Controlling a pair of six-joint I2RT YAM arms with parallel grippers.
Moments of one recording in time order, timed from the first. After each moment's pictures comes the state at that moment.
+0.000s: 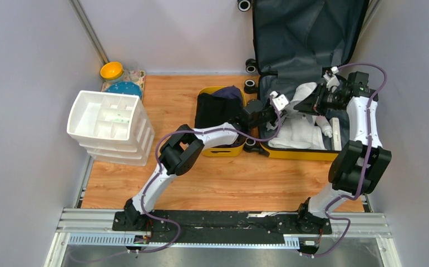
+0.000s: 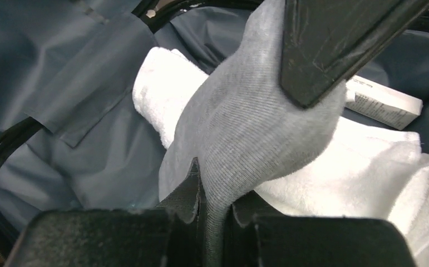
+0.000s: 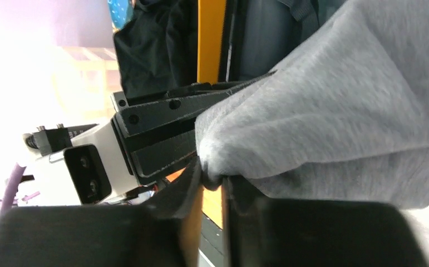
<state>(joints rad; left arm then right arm) -0.92 2.40 1.83 0.61 0.19 0.15 -0.33 1.66 1.53 -0.94 -0.97 0.12</state>
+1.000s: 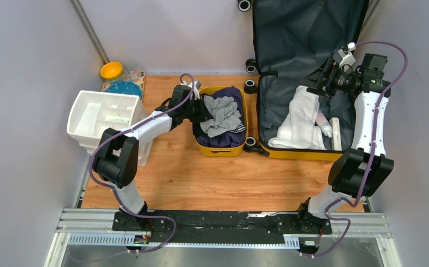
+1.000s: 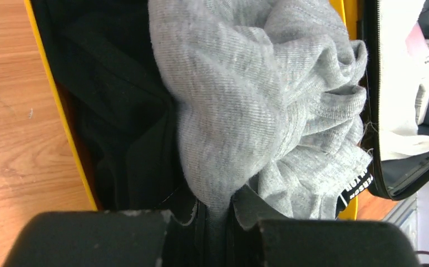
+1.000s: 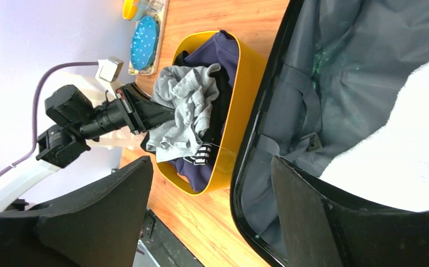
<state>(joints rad) -0.46 1.73 1.20 -0.10 0.29 -0.55 -0.35 1.64 1.73 -0.81 -1.01 0.24</state>
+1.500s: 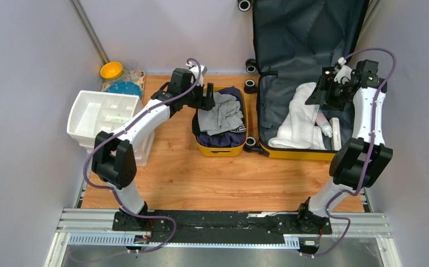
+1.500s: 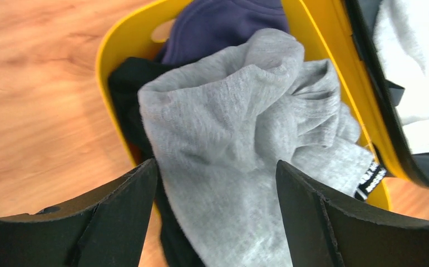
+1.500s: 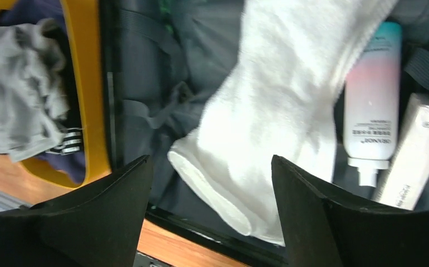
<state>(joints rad) -0.45 1.75 1.47 -0.34 0.20 -0.22 -0.36 1.71 1.76 -1.05 -0.60 -0.06</state>
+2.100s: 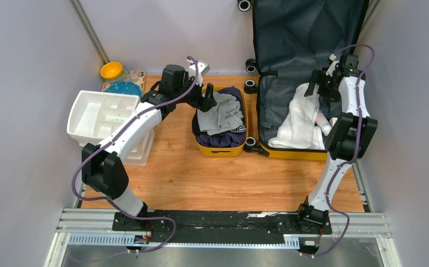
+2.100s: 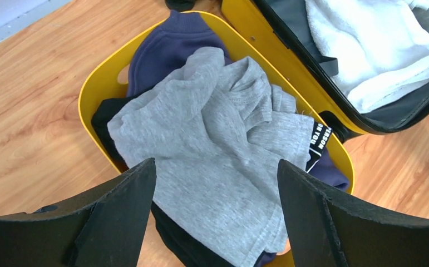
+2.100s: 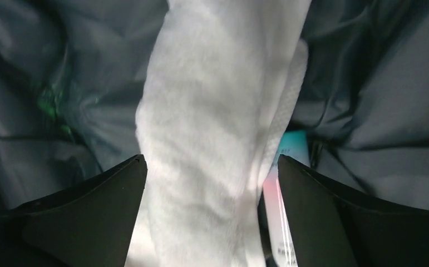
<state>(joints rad) -0.44 1.61 1.46 -0.35 0.36 0.01 -0.30 2.09 1.98 -0.89 -0.30 -0.01</state>
